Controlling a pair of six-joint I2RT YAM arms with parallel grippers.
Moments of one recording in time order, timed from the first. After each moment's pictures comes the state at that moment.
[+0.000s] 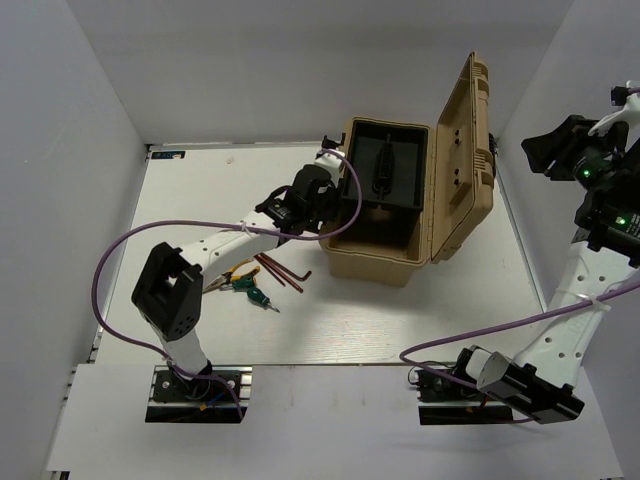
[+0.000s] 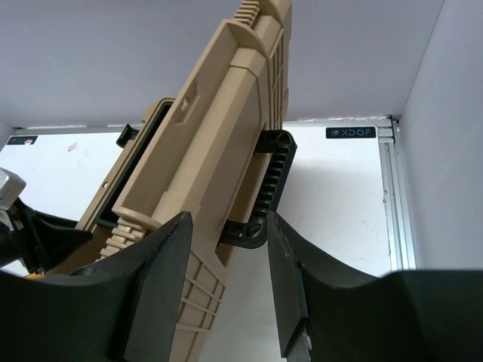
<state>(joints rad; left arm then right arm) -0.72 1.73 1.35 -0.14 -0.20 -0.21 -0.49 1.17 1.68 -0.69 -0.71 0.08</state>
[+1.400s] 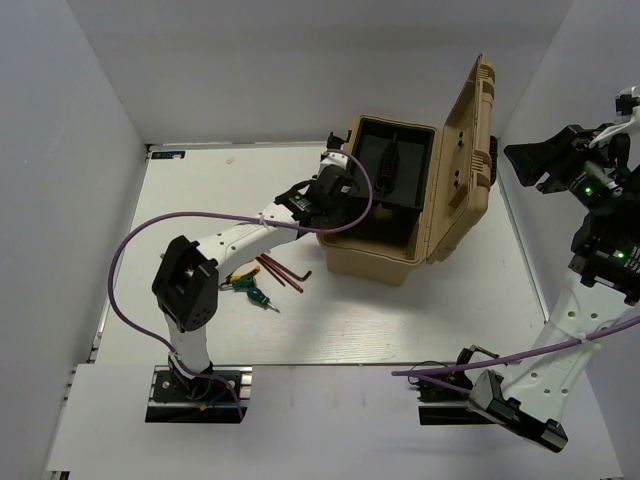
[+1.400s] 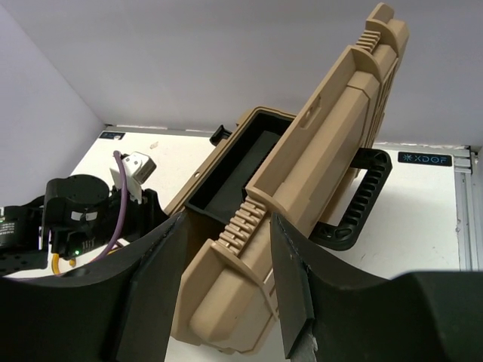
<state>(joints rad) -0.79 1.84 1.56 -0.44 -0.43 -0.39 -0.49 1.05 1.75 -0.74 -0.89 0.21</state>
